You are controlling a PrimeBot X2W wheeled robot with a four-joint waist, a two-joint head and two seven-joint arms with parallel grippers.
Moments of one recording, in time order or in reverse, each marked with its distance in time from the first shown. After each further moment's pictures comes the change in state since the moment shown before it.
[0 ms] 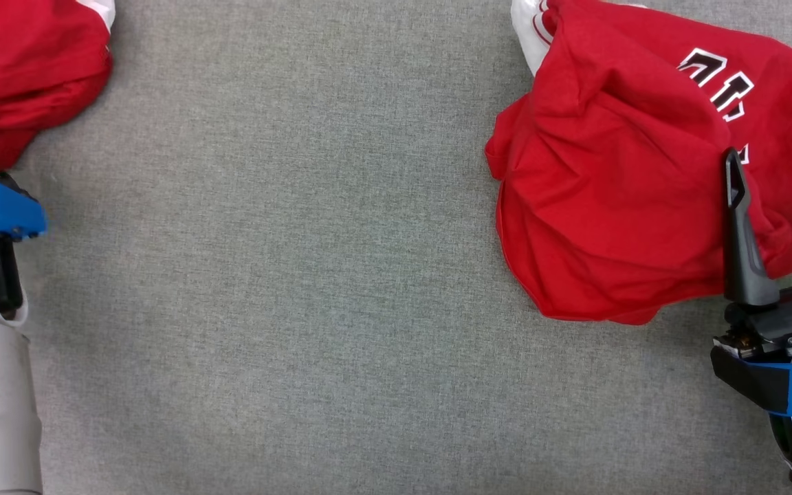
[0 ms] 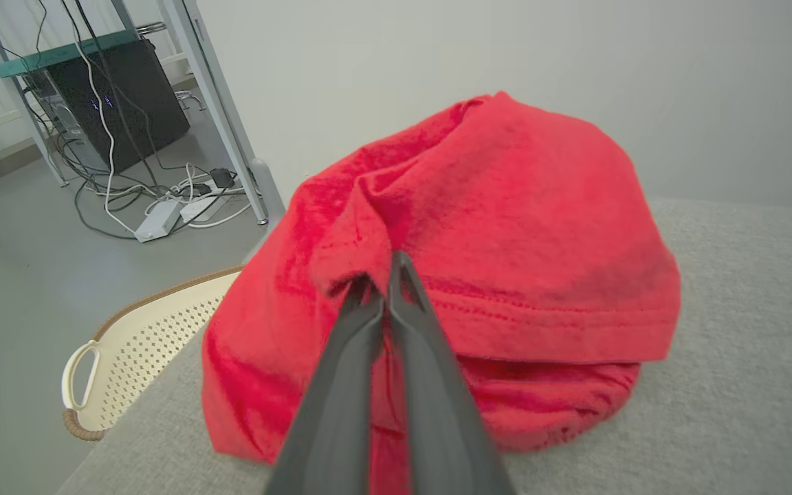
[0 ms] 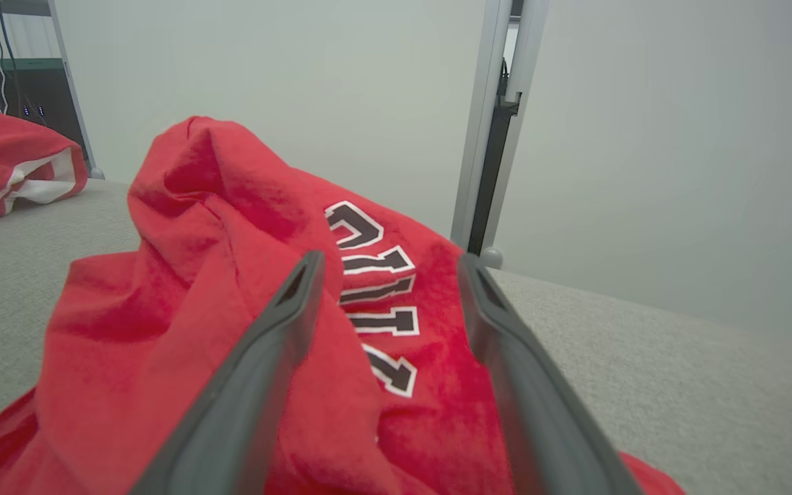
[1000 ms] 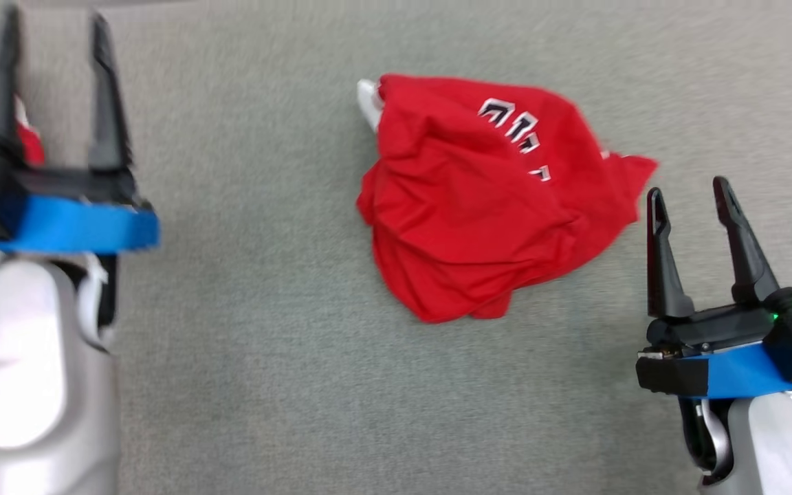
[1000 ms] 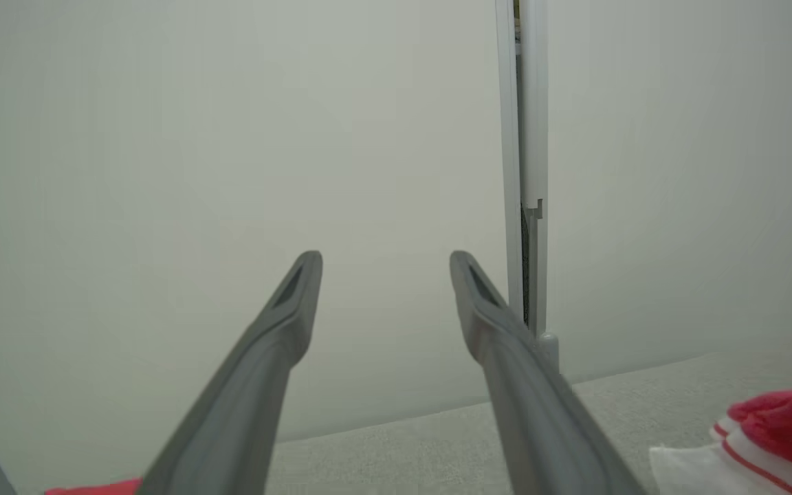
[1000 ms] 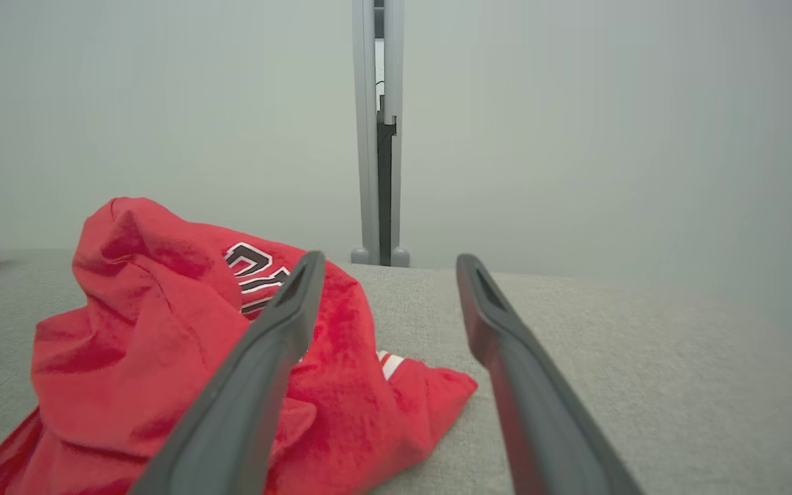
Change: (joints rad) left arm 0.124 -0.103 -0.160 -0.448 0.137 -0.047 0.000; right arm -0.032 0.151 0.022 0.282 0.042 0.000 -0.076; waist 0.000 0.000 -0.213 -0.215
